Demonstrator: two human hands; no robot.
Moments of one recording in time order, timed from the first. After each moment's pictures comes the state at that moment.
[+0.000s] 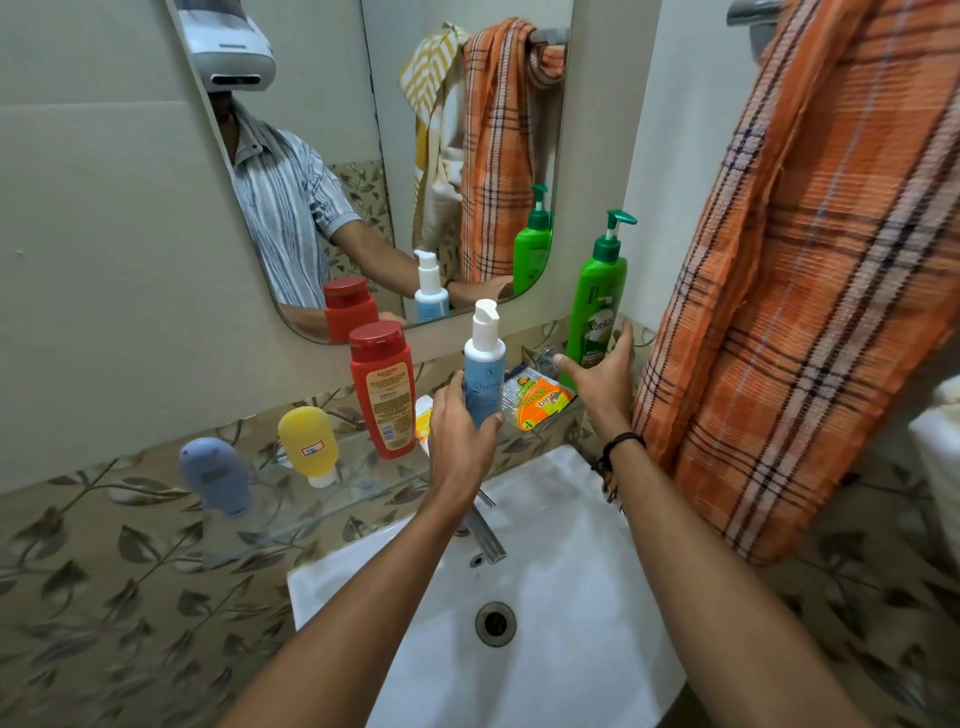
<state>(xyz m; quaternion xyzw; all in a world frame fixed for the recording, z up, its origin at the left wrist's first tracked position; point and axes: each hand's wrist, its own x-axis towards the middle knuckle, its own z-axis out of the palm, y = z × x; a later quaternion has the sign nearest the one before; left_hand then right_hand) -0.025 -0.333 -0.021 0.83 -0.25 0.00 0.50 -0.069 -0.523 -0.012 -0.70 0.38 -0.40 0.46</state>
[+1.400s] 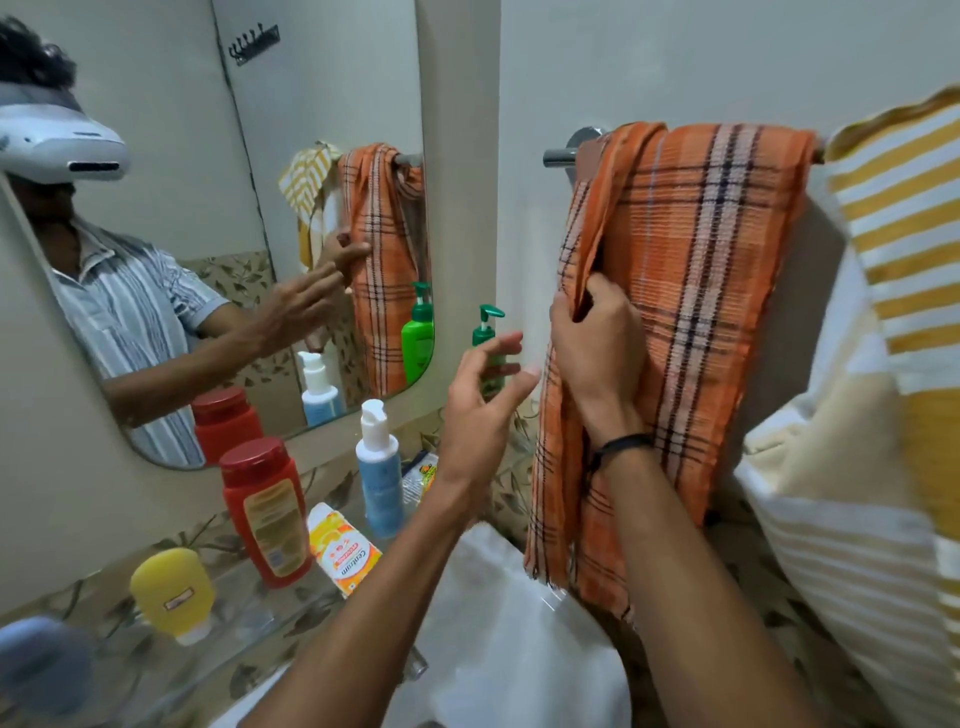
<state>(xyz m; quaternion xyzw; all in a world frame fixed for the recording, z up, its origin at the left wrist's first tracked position) -0.099 -0.405 0.111 0.51 -0.44 -0.15 0.72 -0.163 -0.515 0.162 -0.70 0.35 -0.61 0.12</state>
